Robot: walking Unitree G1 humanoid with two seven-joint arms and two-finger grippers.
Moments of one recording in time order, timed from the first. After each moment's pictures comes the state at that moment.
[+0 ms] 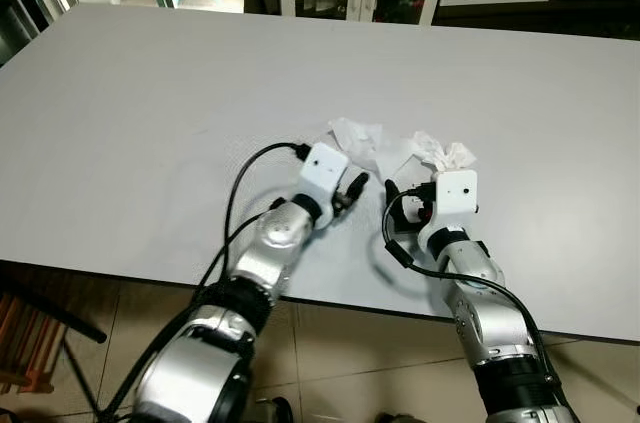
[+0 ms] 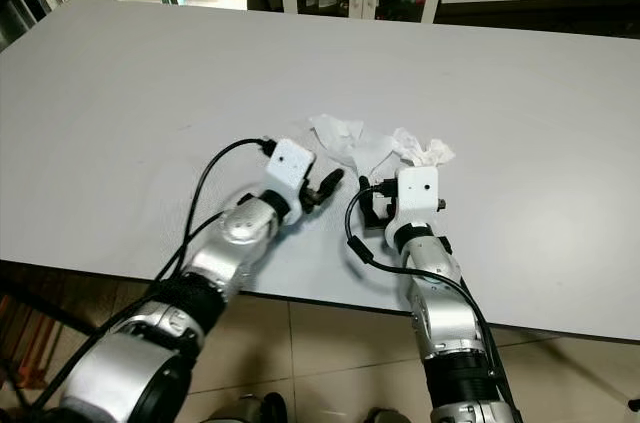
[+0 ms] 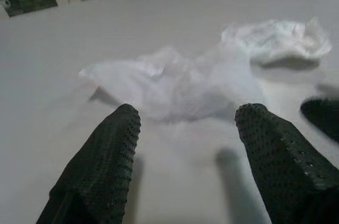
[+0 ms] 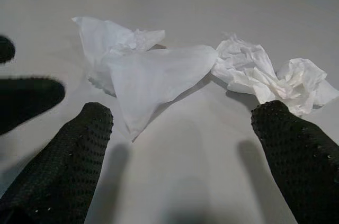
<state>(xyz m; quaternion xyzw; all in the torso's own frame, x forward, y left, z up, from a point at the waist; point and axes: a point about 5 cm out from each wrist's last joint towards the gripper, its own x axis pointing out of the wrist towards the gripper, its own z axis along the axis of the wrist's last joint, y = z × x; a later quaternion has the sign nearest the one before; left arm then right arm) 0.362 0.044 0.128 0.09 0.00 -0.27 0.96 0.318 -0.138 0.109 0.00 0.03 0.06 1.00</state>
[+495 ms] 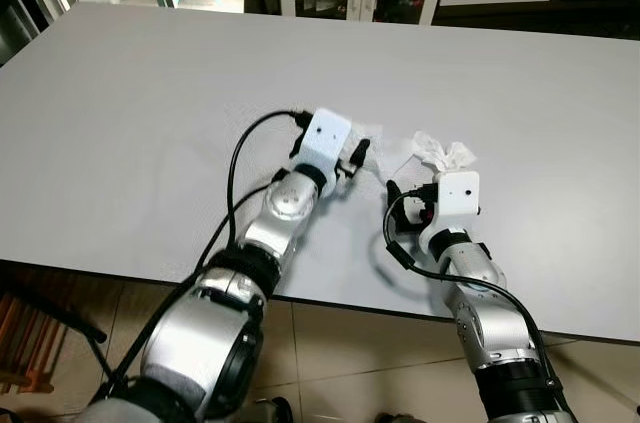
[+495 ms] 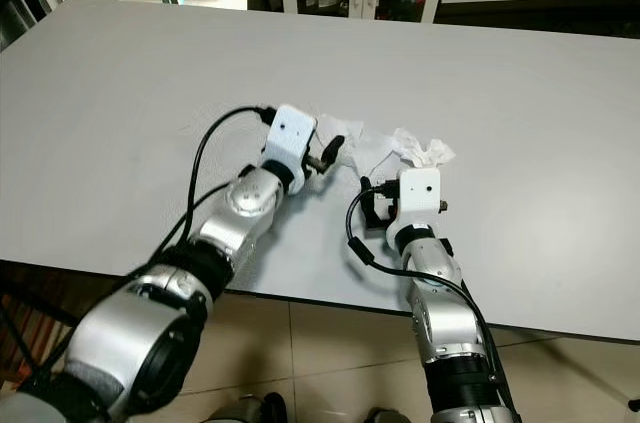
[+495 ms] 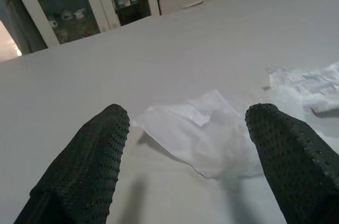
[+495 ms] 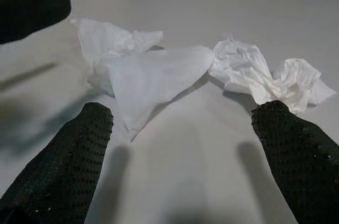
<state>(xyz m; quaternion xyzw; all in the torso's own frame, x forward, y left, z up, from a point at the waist) 0.384 0.044 0.160 0.11 -0.03 -0.21 0.97 0.315 -0.138 0.110 0.00 0.03 0.06 1.00</state>
